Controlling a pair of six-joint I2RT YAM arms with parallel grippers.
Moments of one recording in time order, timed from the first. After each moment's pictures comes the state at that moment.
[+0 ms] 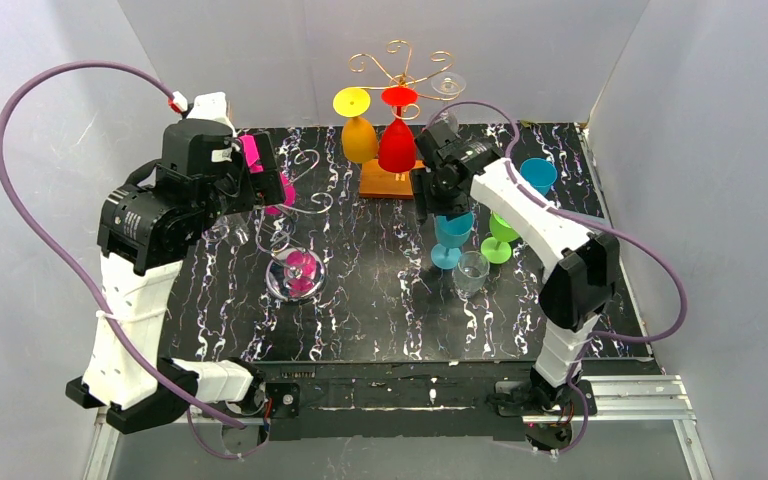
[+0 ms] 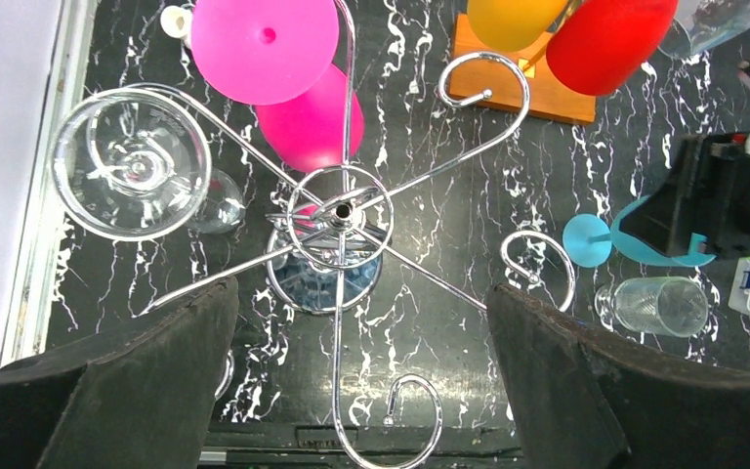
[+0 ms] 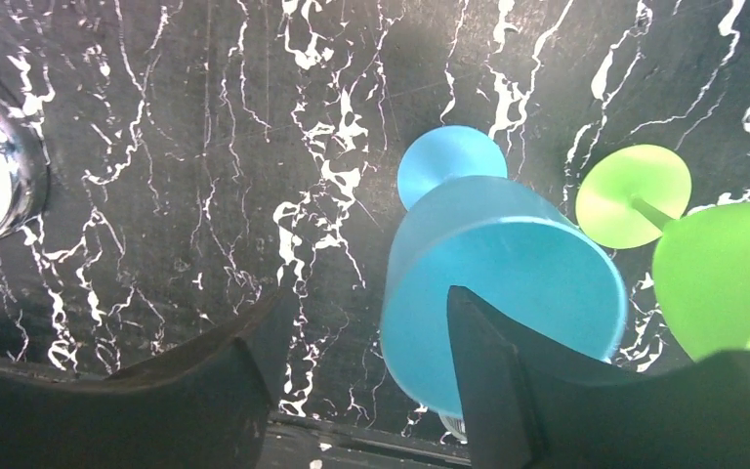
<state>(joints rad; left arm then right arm) -0.48 1.27 2.05 -1.40 -0.39 -0.41 0.63 1.83 1.79 -1.09 0.10 0.39</state>
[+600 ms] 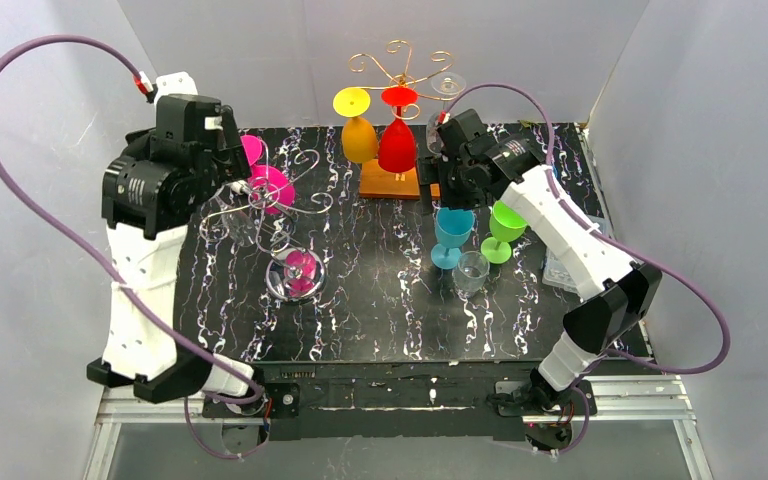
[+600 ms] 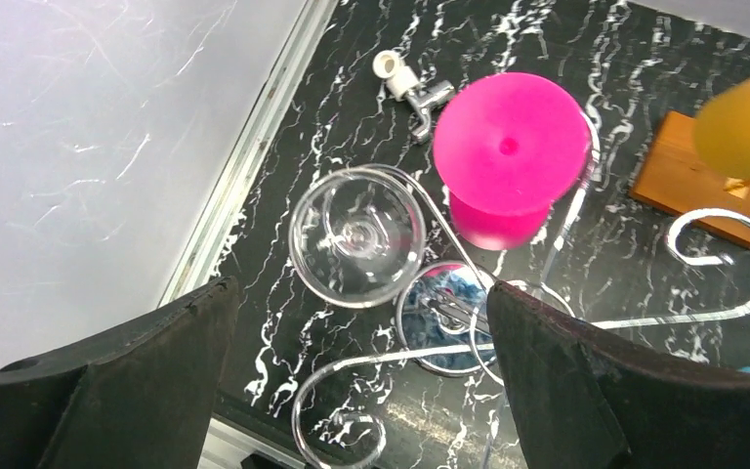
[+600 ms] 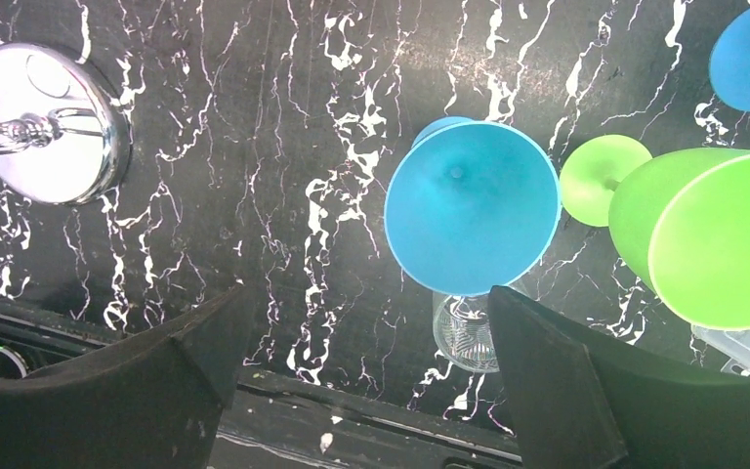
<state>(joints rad) -0.34 1.39 2.21 -1.48 -0.65 -0.36 0.63 1.65 1.82 -1.16 0.09 0.38</state>
